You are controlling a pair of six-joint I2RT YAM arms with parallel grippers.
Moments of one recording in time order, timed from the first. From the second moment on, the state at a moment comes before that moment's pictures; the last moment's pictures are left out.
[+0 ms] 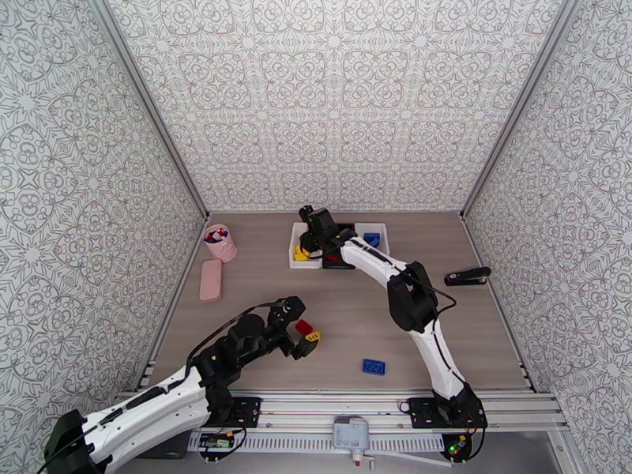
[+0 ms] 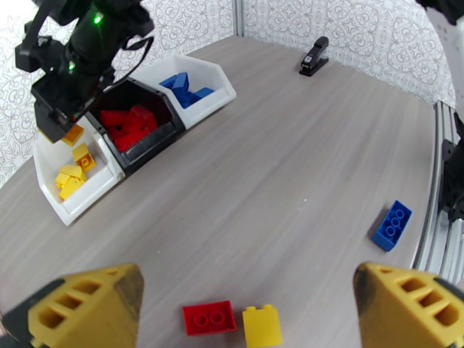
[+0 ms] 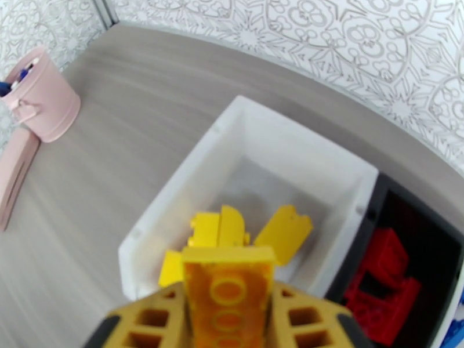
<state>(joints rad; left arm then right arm) -0.87 0.71 0.35 0.03 0.01 0.01 0.66 2.39 2.12 -0.39 0.04 0.13</state>
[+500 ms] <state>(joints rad) -0.87 0.68 0.34 -0.04 -0.09 -0.13 0.65 2.35 2.07 -0.45 -0.01 0.10</state>
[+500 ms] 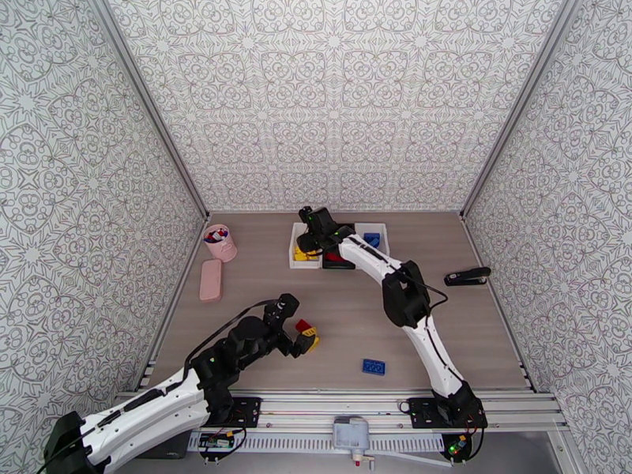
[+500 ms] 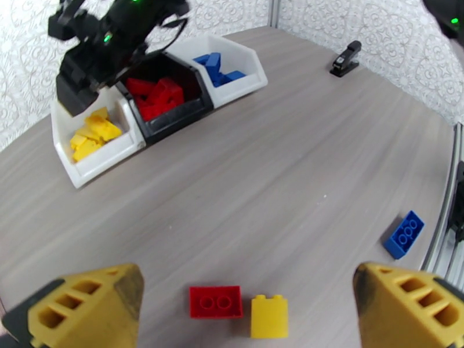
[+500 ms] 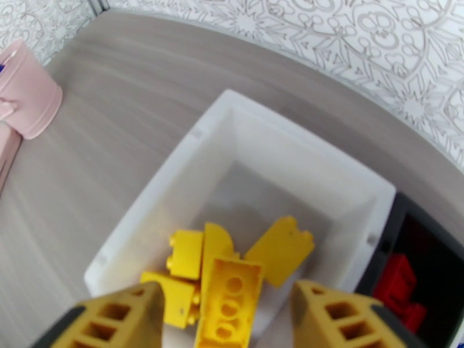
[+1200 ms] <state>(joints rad) -0.89 1.11 0.57 -0.39 -0.04 -0.37 0.50 1.39 1.15 -0.40 -0.22 -0.10</state>
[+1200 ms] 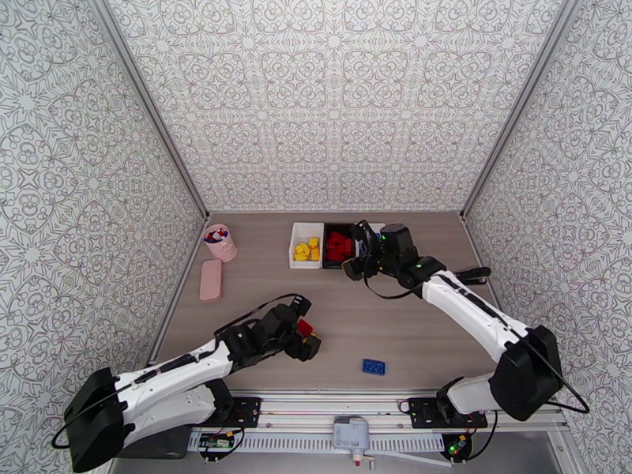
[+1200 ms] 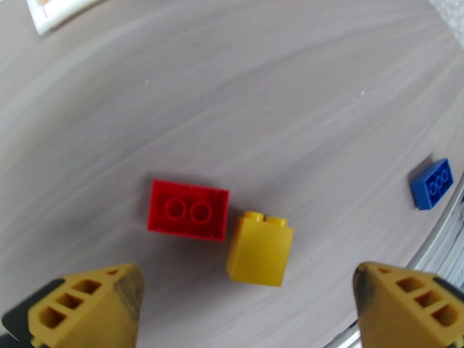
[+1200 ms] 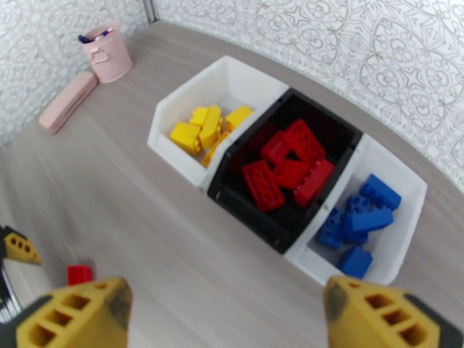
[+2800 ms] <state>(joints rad) -0.66 1.27 0.77 -0.16 -0.06 -0.26 0.50 1.21 1.05 -0.59 -0.32 -0.08</state>
